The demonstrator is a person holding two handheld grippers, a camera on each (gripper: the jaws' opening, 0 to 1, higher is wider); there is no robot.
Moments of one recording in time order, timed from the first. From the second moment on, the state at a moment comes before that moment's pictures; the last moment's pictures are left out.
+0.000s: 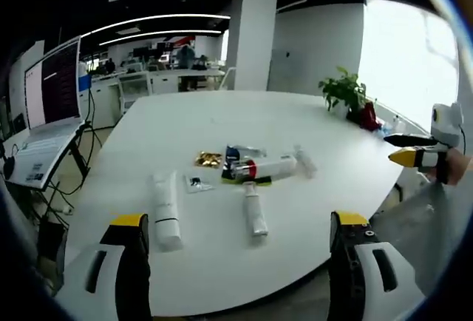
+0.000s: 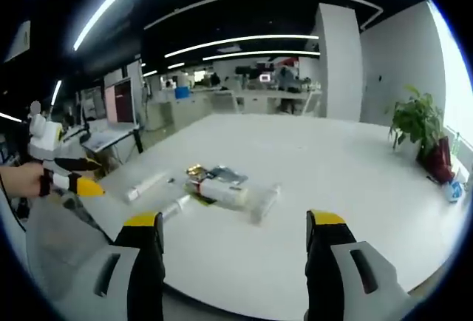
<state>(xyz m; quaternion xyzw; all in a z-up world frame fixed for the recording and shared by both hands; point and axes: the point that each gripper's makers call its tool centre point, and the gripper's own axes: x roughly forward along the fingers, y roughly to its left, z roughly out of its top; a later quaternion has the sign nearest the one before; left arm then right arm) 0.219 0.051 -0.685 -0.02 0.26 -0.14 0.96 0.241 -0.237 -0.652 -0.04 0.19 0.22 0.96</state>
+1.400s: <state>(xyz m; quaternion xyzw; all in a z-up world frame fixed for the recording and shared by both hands) 0.219 0.050 -0.688 -0.02 0.26 -0.14 0.96 0.238 -0.231 -0.658 -0.05 0.19 0.23 0.95</state>
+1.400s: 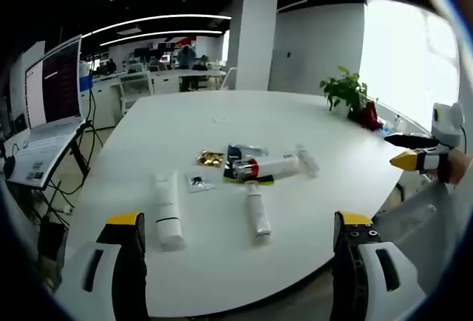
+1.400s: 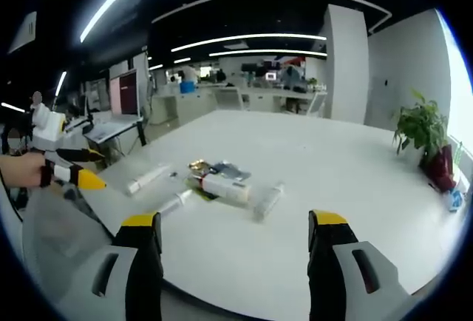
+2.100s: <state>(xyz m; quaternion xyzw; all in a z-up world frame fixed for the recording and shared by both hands) 0.219 0.046 -0.684 -0.03 0.25 -0.16 0.95 0.242 -0.237 -0.657 -0.02 0.20 0.23 0.95</state>
